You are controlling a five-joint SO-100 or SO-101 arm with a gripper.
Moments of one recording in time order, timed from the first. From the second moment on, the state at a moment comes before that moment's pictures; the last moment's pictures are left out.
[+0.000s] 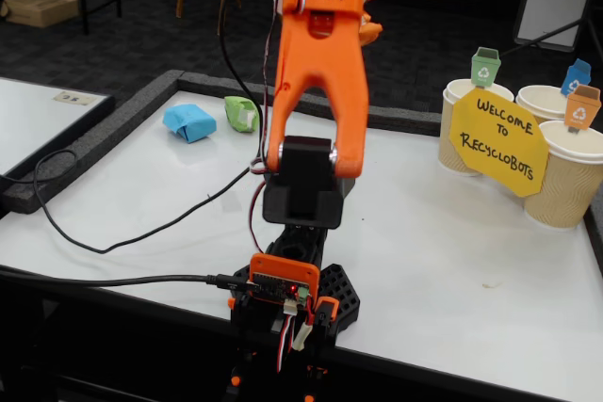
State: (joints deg) arm -11.3 166.3 117.9 90.4 0.2
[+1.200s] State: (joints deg) arm 18.7 172.5 125.9 81.9 -11.2
